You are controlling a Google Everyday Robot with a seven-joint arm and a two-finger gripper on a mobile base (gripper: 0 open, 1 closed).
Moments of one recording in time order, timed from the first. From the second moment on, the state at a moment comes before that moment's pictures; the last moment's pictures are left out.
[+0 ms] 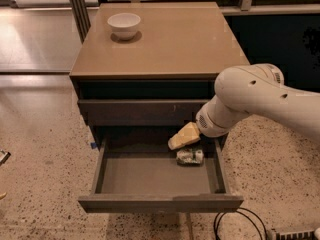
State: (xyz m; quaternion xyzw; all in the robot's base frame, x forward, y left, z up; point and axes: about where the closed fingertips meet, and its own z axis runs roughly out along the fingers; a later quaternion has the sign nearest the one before) arm 0.525 -0.121 0.708 -0.19 0.97 0.09 0.14
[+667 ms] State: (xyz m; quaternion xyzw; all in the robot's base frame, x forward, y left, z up) arm 0.531 -0.116 0.690 -0.19 0.97 0.08 0.14
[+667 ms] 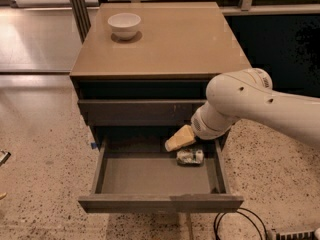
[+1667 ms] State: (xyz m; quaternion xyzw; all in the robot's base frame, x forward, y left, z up) arm 0.595 -0.106 0.523 -0.08 0.99 0.07 0.07
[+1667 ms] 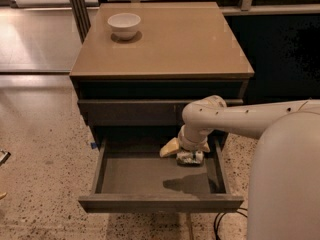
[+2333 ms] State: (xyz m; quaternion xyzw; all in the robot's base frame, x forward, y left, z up) arm 0.621 -0.126 0.451 -0.06 0.99 0.06 0.06
